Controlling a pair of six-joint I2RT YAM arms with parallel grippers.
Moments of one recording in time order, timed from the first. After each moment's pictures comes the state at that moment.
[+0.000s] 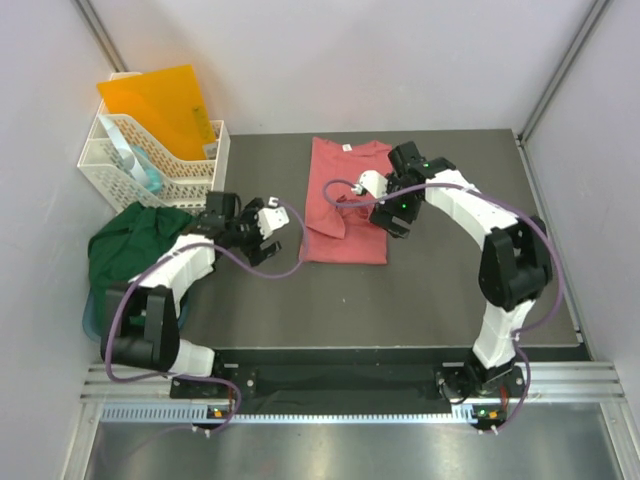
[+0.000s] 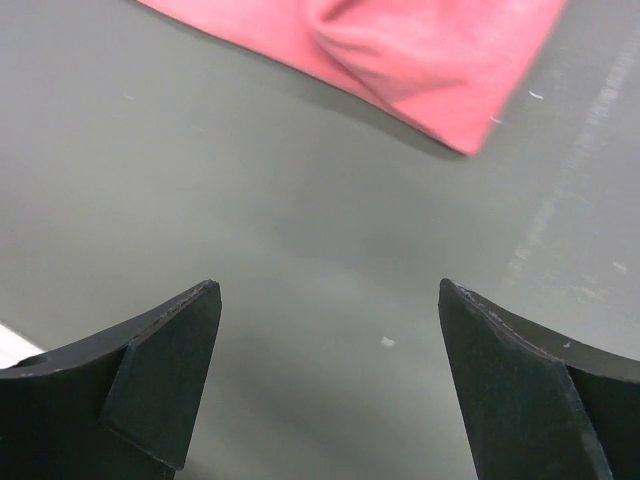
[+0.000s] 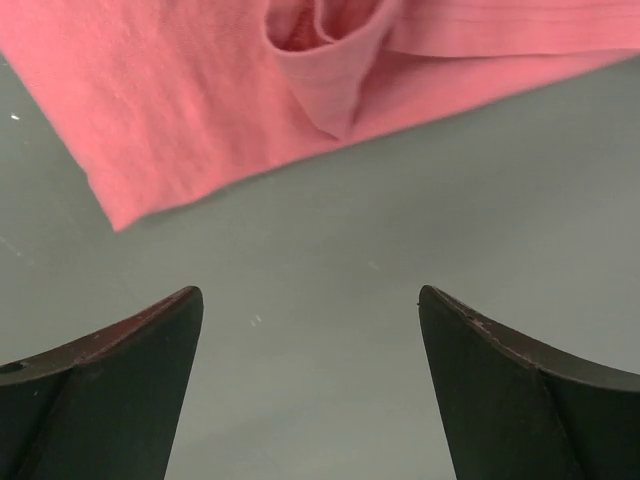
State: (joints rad) left arm -0.13 1.40 0.83 -0.28 0.56 0.92; right arm 0.43 1.82 1.55 -0.89 -0.11 -0.79
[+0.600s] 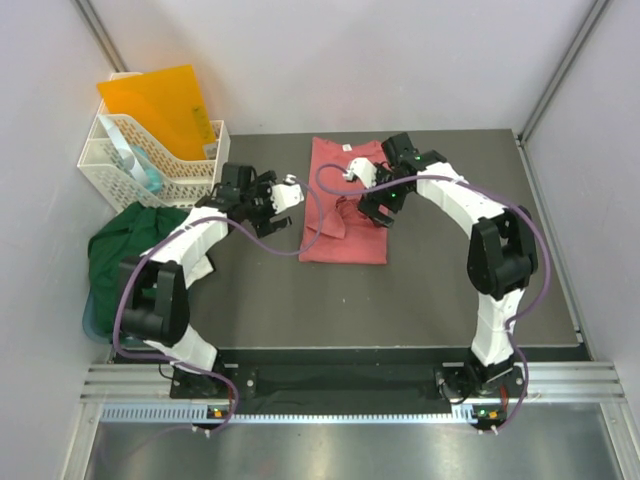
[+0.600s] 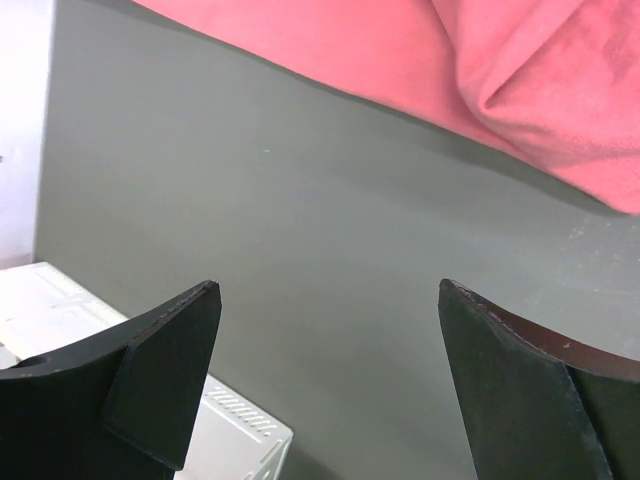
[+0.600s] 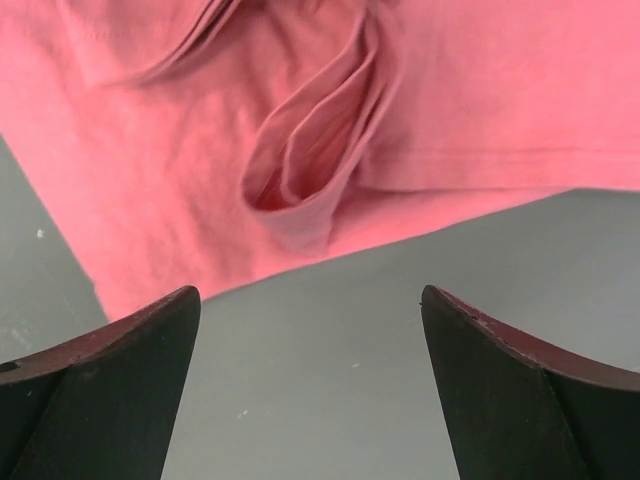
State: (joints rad) left arm -0.23 1.58 1.13 -0.32 0.37 1.00; right arm 0.42 1.96 1.66 -0.82 -0.27 -0.77
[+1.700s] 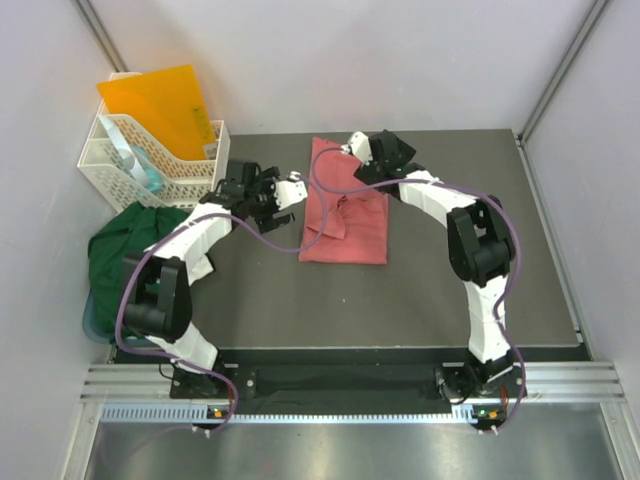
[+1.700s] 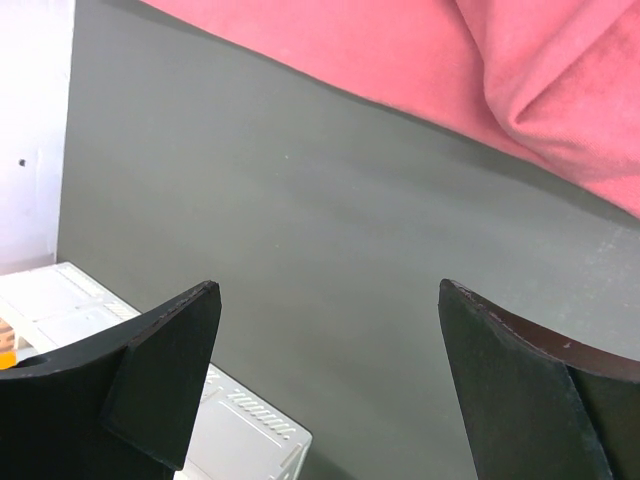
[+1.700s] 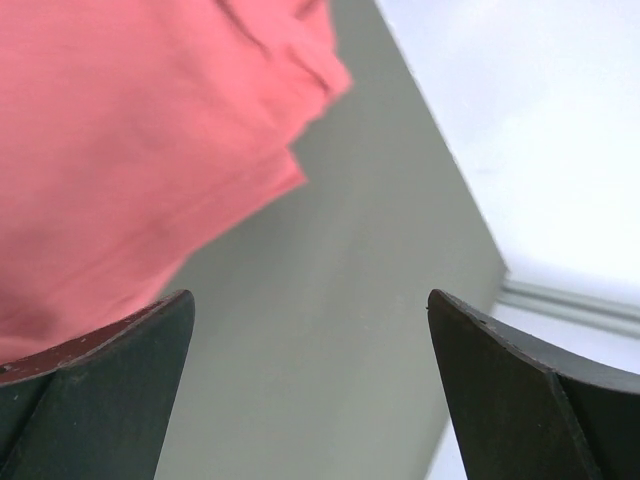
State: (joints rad) left arm -0.25 1.62 1.17 -0.31 0.32 1.00; right arm 0.45 2.13 1.67 -0.16 0.37 -0.73
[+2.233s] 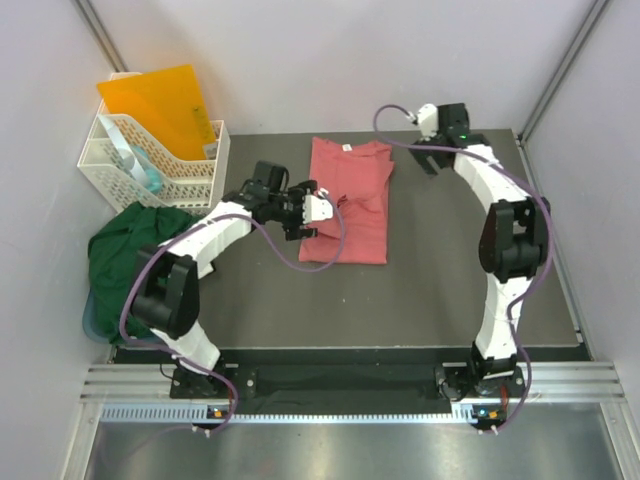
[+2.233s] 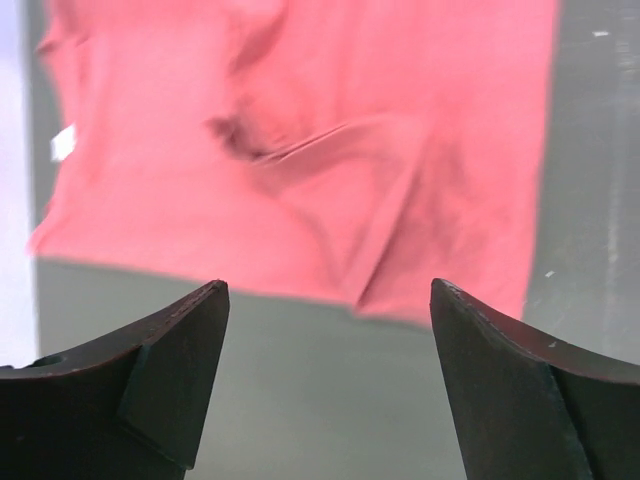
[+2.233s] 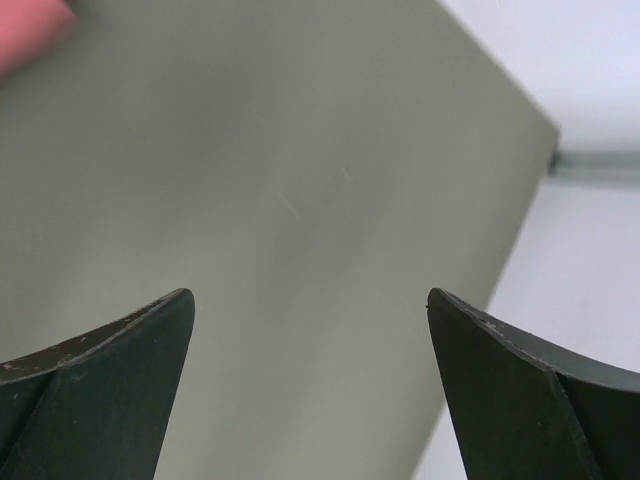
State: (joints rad) left arm -0.39 1.66 1.23 -0.37 0.59 1.11; right arm 0.17 2.08 1.83 -0.50 0.17 -0.57
